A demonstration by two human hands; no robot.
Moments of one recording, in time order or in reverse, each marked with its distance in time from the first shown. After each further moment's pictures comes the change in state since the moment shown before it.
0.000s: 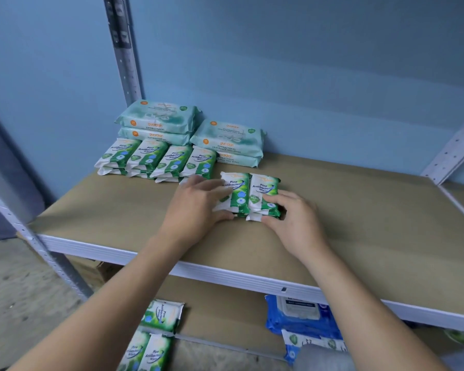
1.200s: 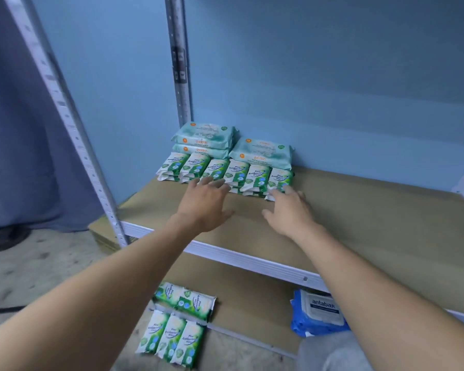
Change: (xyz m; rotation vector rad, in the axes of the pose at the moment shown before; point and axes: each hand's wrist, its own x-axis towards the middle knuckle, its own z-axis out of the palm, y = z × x) left_hand -0.015 -0.011 -0.069 0.428 -0.277 -0.133; right_hand 0.014 -0.069 0.013 -0.430 -0.240 -0.001
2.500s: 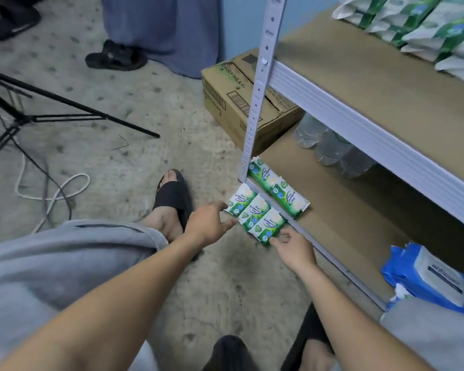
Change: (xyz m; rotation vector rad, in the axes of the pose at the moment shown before) left_hand -0.319 -0.085 0.244 -0.653 -0.411 -0.853; right_hand -0.175 -0.094 0.299 0.365 -0.738 0.164
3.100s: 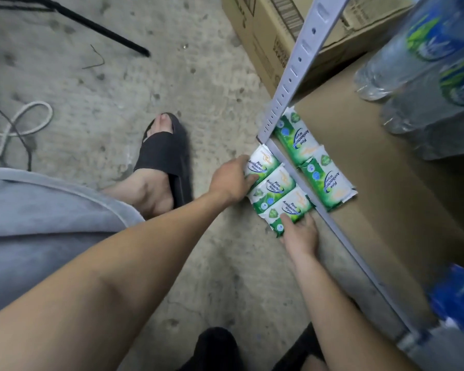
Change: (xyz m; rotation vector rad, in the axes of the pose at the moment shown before) left_hand 0.139 -0.027 0.097 -0.176 -0.012 -0.165; right_hand 0.124 0.038 0.094 0.647 0.073 0.320
